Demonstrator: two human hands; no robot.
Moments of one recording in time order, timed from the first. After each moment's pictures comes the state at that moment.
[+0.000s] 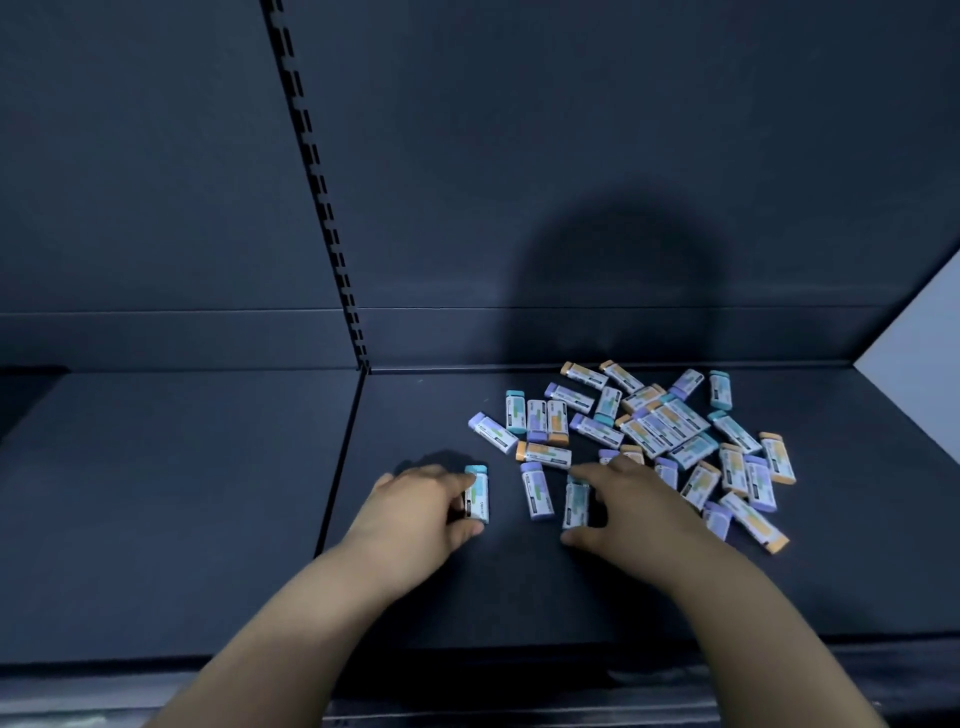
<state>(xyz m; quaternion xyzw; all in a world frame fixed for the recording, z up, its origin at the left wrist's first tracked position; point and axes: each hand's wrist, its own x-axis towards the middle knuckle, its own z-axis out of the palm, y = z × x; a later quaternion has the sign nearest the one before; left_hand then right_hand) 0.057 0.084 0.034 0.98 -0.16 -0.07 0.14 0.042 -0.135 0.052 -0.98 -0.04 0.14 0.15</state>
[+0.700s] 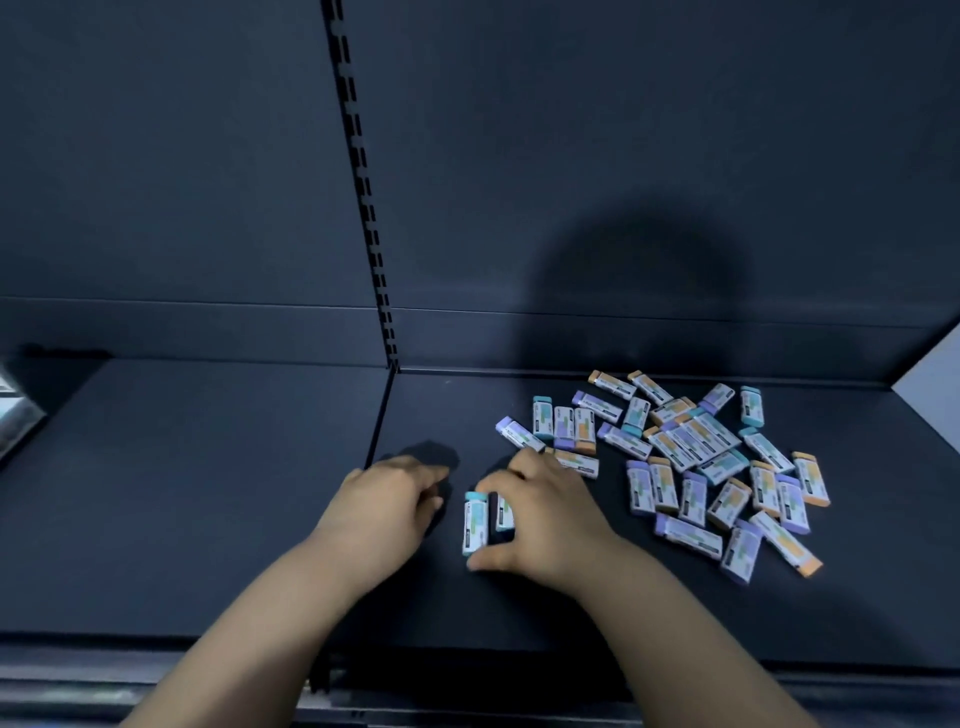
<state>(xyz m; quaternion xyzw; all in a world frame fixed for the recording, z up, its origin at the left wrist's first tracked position) 0.053 0.127 0.039 0.98 -0.12 0.00 0.17 0.055 -0.054 0.041 -0.96 -0.20 0.08 0.18</state>
